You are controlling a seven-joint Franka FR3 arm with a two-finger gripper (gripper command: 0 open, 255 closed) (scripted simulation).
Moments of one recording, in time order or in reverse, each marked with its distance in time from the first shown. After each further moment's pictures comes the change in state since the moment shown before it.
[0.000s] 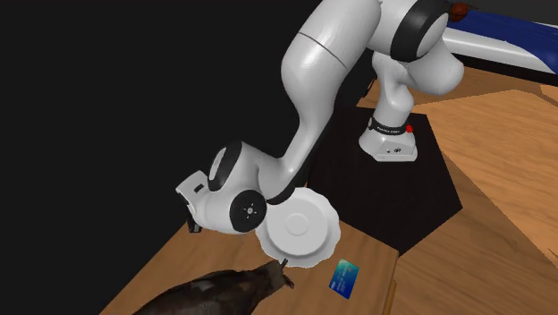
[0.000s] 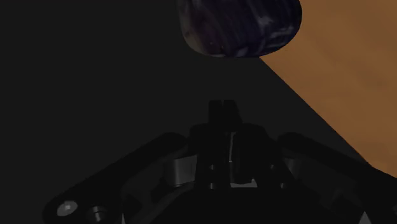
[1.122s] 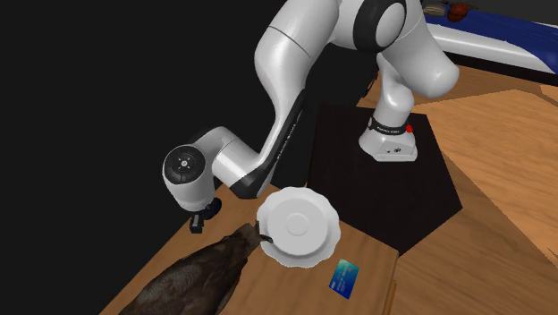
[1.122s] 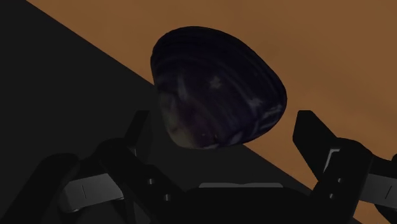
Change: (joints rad) arm -0.314 0.063 0.262 0.093 0.480 -0.036 -0.406
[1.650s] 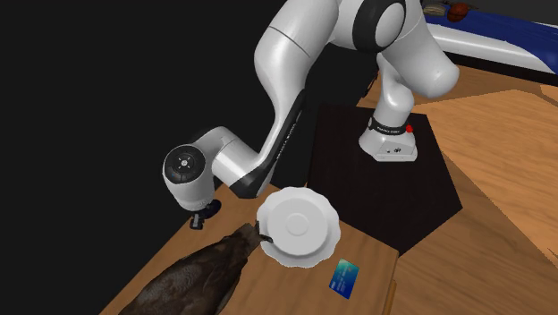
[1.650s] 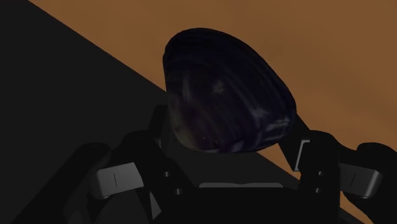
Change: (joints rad) arm -0.002 0.001 -0.002 -0.001 -0.002 0.003 0.001
